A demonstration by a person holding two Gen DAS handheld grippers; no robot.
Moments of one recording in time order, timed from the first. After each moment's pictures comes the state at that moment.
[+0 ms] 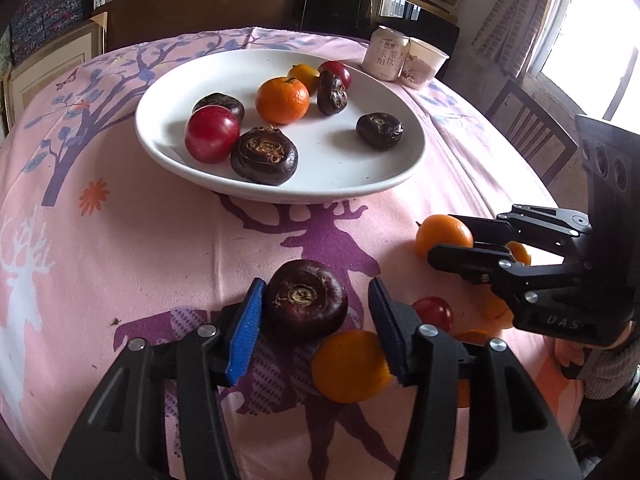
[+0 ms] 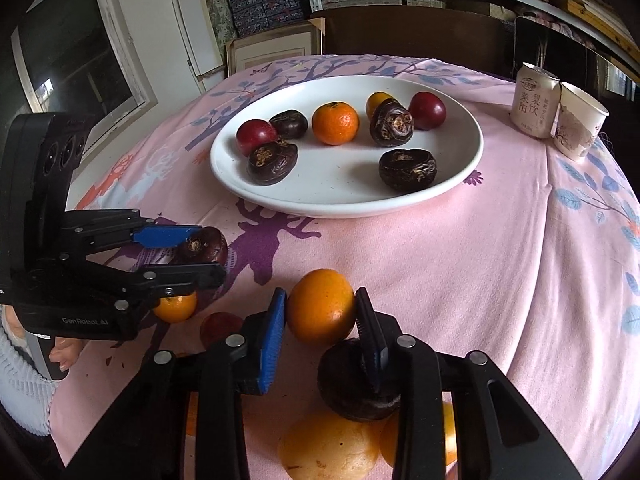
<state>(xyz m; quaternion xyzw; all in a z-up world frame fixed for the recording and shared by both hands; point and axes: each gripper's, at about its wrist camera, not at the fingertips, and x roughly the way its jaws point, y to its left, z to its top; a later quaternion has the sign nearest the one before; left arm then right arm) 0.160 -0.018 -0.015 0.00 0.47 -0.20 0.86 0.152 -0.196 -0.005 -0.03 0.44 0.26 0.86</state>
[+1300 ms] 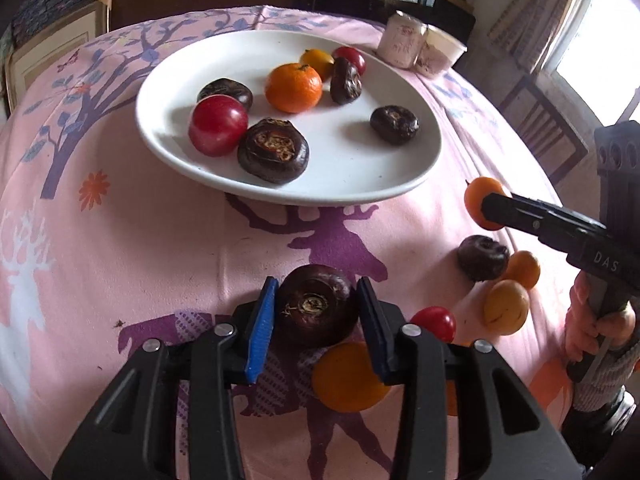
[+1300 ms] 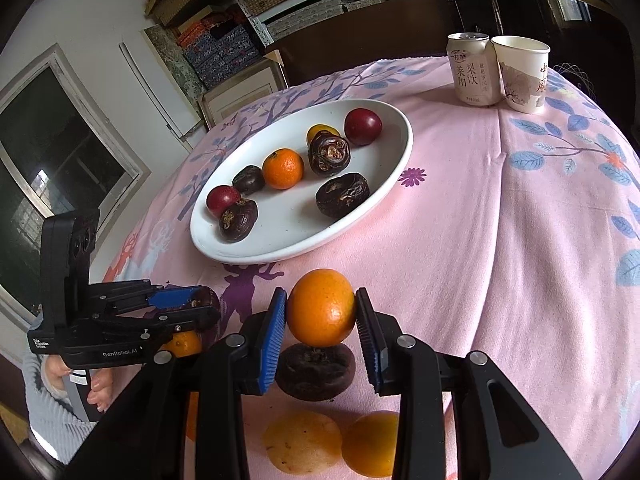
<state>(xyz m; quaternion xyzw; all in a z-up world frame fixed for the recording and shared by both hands) 0.175 -0.015 -0.015 -0.03 0.50 -0.19 0.84 0.168 -0.250 0.007 0.11 0.43 0.24 0.86</state>
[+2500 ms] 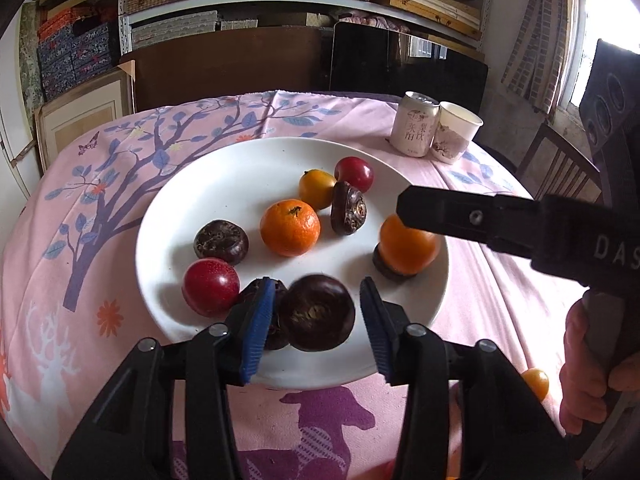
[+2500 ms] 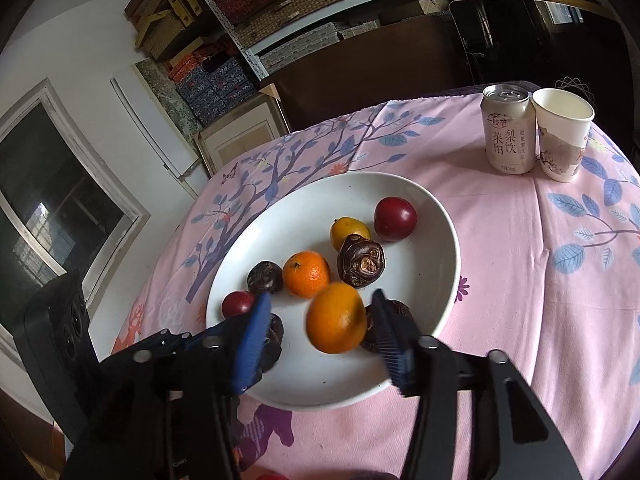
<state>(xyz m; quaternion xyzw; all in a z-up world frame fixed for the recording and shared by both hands) 0.222 -0.055 0.022 0.01 0.40 -0.12 0.91 0.245 -0.215 0.045 0.16 0.40 0.22 0.87</state>
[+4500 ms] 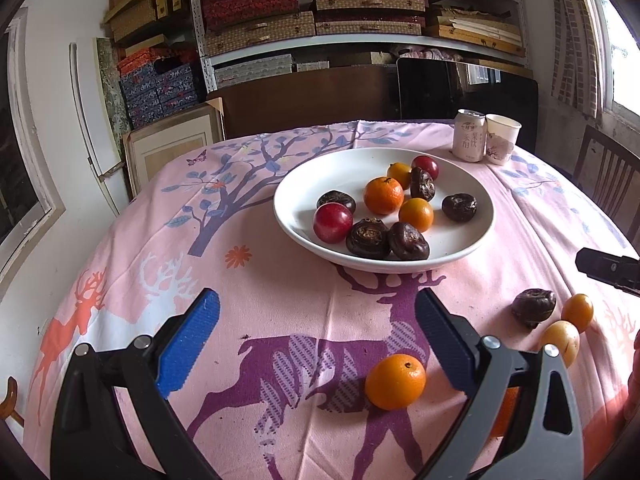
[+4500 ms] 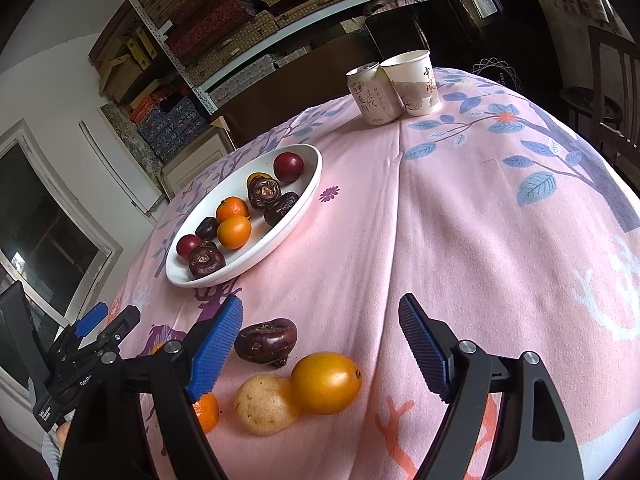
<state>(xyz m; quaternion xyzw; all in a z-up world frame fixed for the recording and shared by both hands) 0.105 -0.016 0.028 0.06 0.32 0.02 0.95 0.117 -0.298 -0.003 0.20 0.37 0.13 0.90</state>
